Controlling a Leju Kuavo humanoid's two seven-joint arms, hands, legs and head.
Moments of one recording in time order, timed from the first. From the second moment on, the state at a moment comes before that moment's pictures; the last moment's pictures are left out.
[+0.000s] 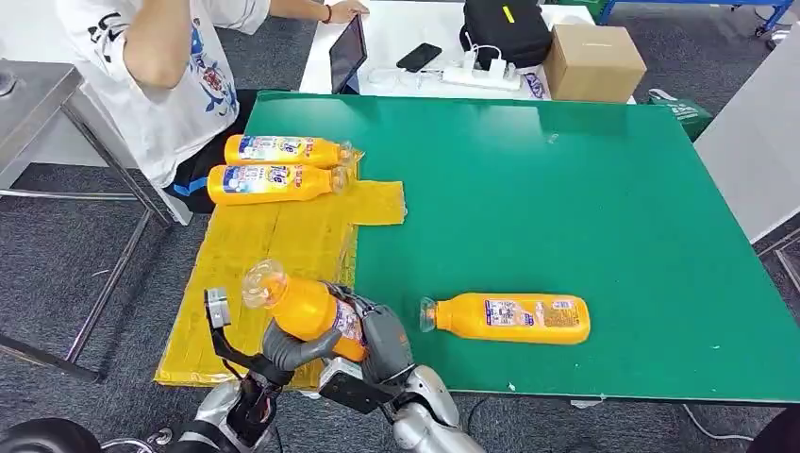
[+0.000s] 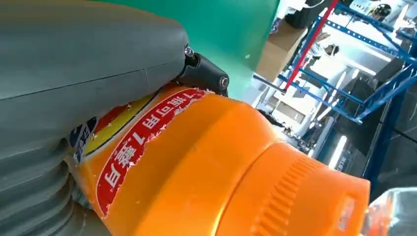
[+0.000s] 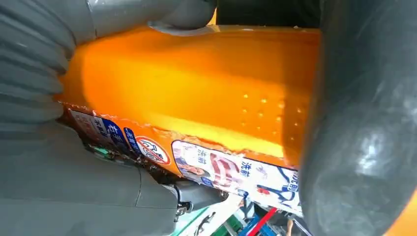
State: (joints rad) left arm -0.17 -0.11 -0.32 -1.10 0.52 -0.48 -0.37; right arm -0.26 0.29 0.58 -0.75 0.59 -0.52 -0.64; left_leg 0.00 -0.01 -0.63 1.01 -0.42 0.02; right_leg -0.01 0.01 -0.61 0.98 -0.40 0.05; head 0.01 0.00
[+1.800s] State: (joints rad) left arm -0.53 -0.08 -0.12 -0.88 -0.81 0.65 -0.56; right arm -0.11 0.19 0.44 -1.63 0.19 -0.58 -0.70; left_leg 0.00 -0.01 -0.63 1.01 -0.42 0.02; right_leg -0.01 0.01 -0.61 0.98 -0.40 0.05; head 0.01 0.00
